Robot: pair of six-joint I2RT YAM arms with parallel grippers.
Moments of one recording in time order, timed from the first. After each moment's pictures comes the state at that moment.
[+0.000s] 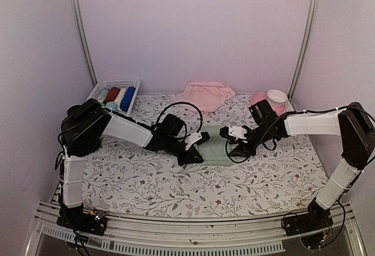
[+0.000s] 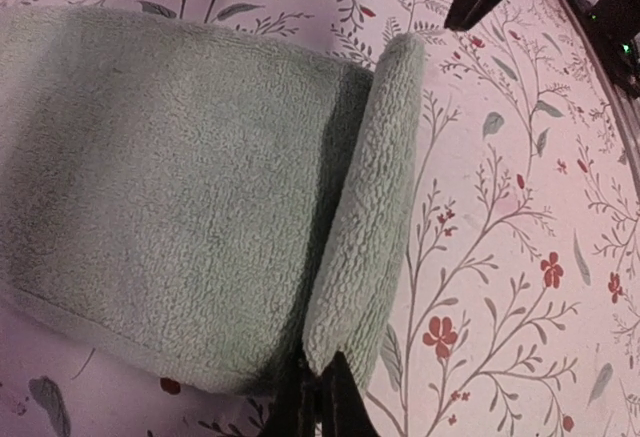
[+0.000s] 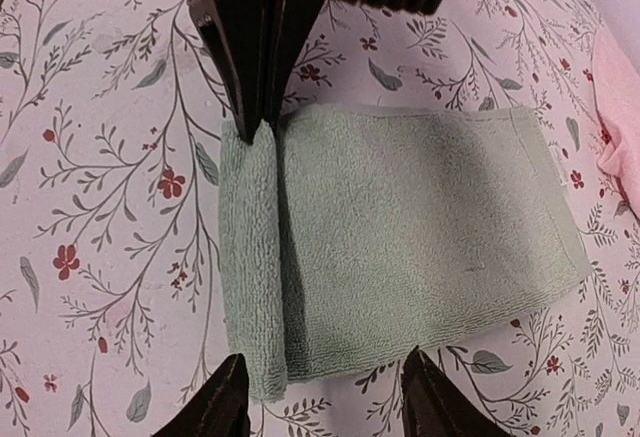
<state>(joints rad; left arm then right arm) -0.78 2.14 1.24 0.07 0.55 0.28 0.54 1.67 0.97 -0.28 -0.43 -0.83</state>
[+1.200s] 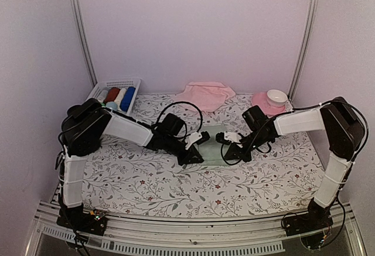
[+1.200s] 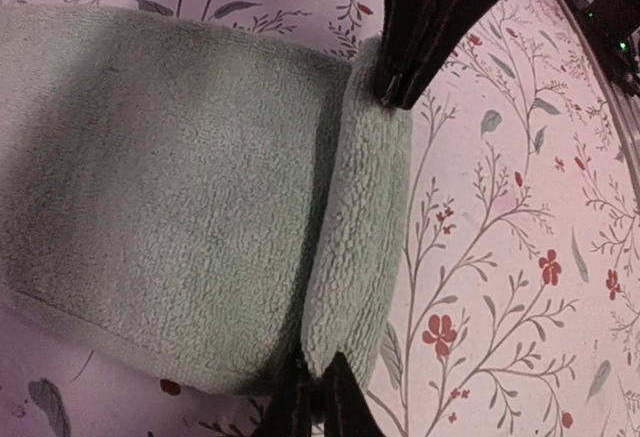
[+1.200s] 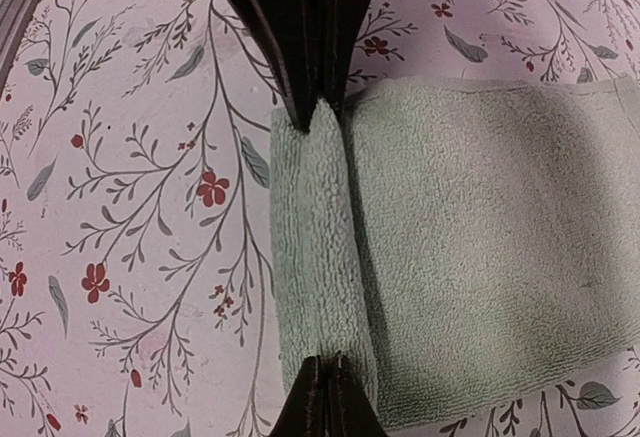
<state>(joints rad) -0.78 2.15 1.26 0.05 0.57 0.28 0.53 1.81 1.02 -0.33 -0.57 -0.79</state>
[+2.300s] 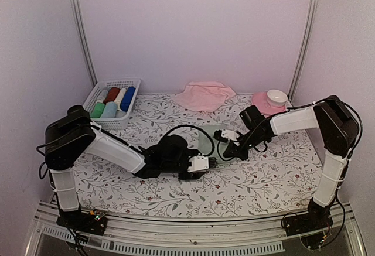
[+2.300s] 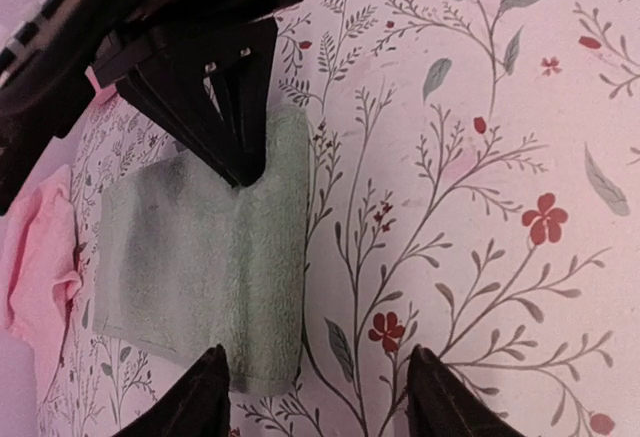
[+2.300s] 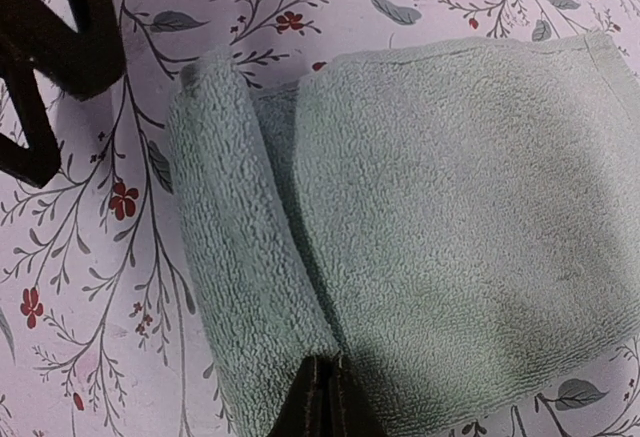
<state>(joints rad) -1.04 1.93 0.93 0.42 0.02 0.70 0.53 1.88 1.06 -0.27 -0.48 -0.70</state>
